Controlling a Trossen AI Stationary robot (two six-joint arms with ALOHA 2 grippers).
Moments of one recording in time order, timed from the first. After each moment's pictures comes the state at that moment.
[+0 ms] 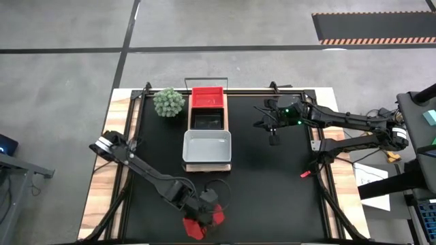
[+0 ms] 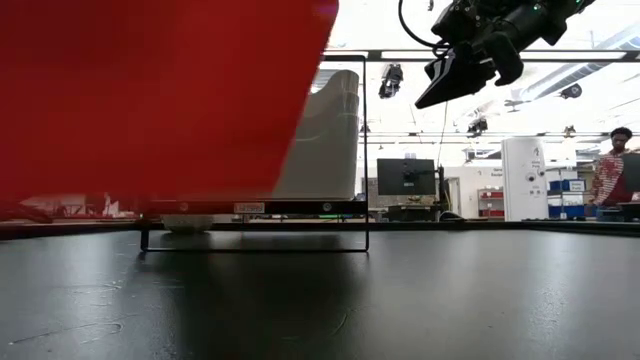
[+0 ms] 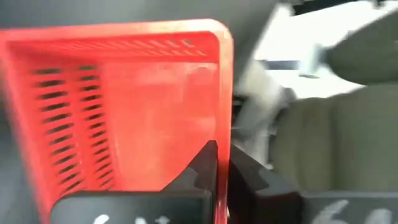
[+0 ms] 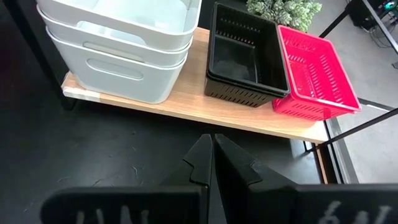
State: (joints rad) left arm -0.56 1.85 1.50 -0.54 0.08 -1.26; right arm -0.36 1.08 0.79 -0.32 -0.24 -0.50
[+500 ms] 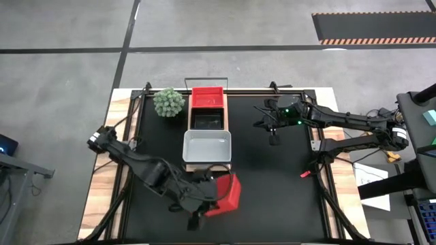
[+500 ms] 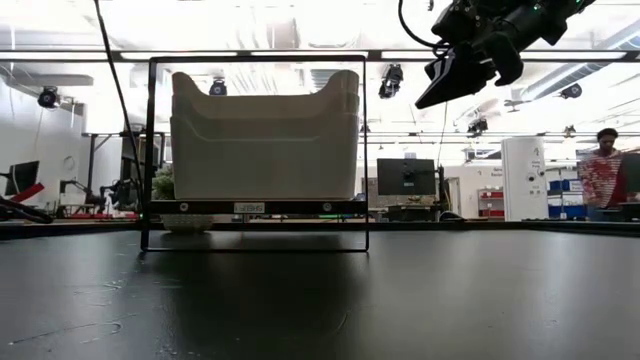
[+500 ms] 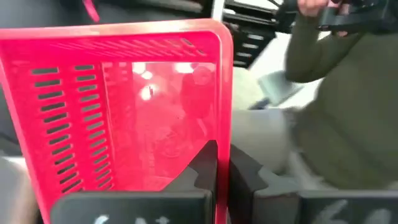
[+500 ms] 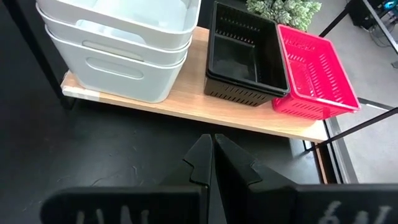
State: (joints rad) left arm -0.55 1.77 1.91 -0.83 -0.14 -0.55; right arm -0.36 1.08 0.79 -0.32 -0.24 -0.50
